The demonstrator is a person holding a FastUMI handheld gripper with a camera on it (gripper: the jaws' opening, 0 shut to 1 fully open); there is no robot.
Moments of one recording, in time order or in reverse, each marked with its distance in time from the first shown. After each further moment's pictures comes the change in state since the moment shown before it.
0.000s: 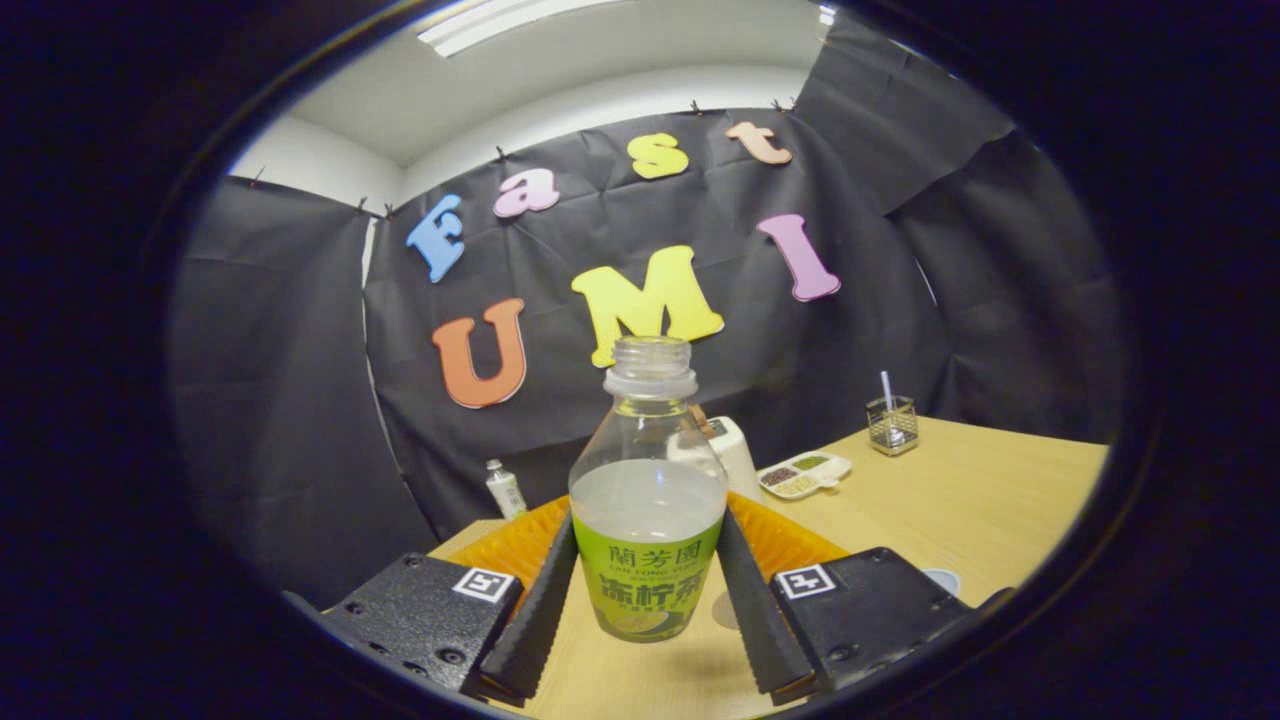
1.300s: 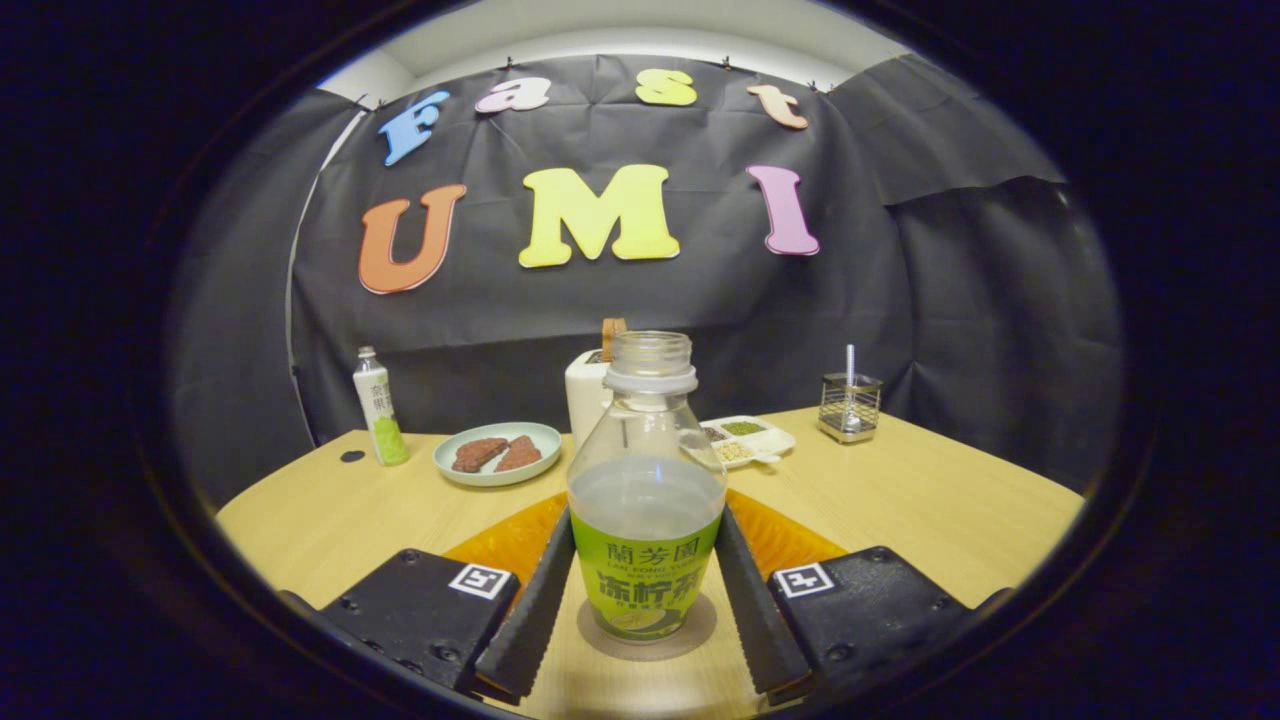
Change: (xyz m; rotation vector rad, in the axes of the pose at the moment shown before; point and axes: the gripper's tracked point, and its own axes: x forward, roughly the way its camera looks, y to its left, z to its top) arm 0.093 -0.076 -0.073 -0.188 0.162 -0.193
